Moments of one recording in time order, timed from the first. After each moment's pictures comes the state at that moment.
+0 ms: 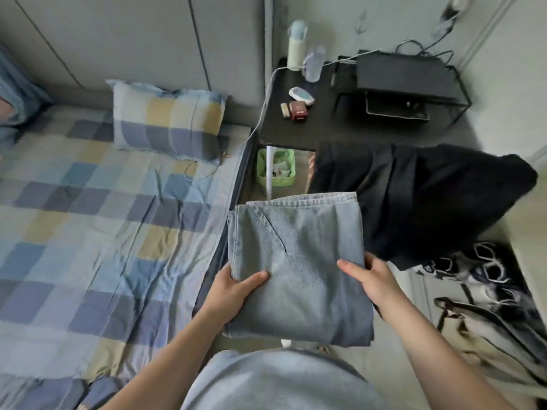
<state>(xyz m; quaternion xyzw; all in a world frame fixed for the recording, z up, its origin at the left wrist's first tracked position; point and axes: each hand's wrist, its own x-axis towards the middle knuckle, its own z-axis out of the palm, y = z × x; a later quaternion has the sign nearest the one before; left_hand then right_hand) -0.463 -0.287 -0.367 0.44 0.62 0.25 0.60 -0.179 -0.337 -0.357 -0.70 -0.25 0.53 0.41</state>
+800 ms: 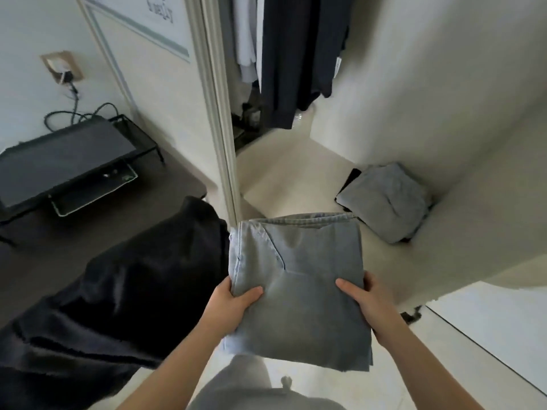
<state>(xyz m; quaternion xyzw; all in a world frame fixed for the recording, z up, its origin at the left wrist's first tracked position) 0.064 -0.300 -0.361 0.70 0.34 -0.08 0.63 0.166 -0.567 -0.348 -0.74 0.11 0.26 0.61</state>
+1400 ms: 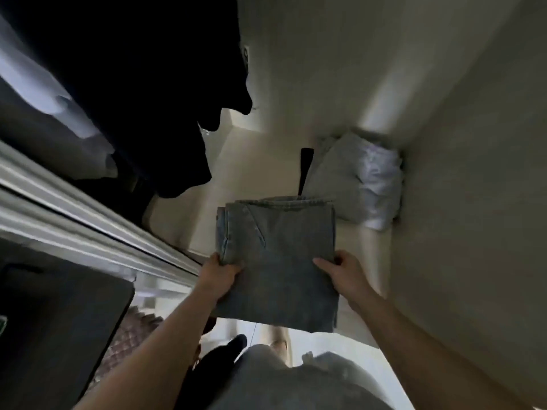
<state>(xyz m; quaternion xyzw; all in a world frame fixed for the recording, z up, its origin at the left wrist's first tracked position) 0.406 -0.231 -0.433 0.81 0.27 -0.23 0.48 0.375 -0.498 -0.439 -0.74 0.31 0.16 0.58</state>
